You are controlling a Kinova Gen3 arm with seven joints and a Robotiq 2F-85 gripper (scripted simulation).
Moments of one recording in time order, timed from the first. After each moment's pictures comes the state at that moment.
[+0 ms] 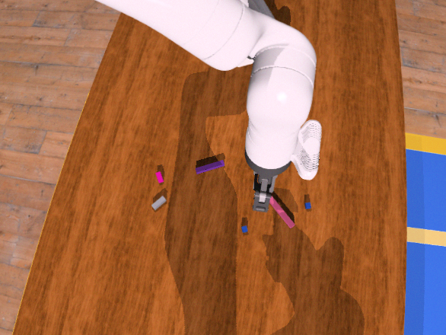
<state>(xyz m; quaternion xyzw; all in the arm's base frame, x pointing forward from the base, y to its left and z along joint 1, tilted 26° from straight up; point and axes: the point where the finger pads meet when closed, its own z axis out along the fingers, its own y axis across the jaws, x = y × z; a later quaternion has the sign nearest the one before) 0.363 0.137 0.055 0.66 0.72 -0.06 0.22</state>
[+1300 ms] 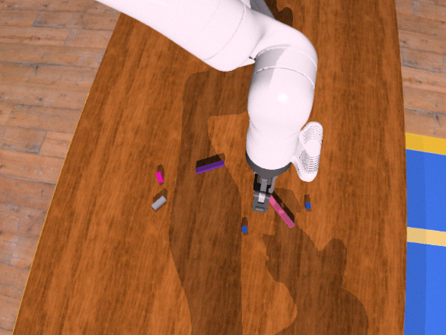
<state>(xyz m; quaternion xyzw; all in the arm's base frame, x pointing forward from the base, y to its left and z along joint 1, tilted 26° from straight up) 0.363 0.138 0.055 0.67 0.71 -0.05 0.22</state>
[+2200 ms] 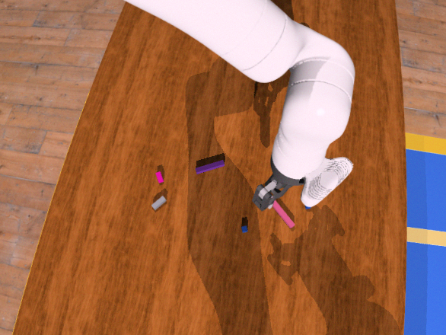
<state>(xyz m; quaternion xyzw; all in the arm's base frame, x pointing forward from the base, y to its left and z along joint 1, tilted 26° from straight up) 0.369 0.177 0.044 0.86 0.45 0.01 0.22</state>
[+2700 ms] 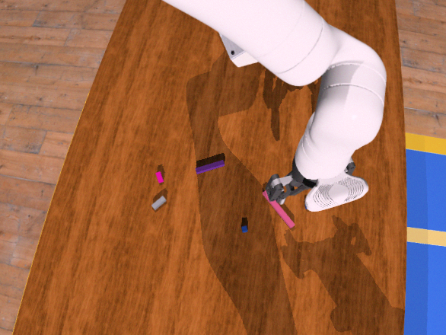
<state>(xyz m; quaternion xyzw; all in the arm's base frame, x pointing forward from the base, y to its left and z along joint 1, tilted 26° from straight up) 0.371 0.210 0.036 0.94 0.26 0.06 0.22</state>
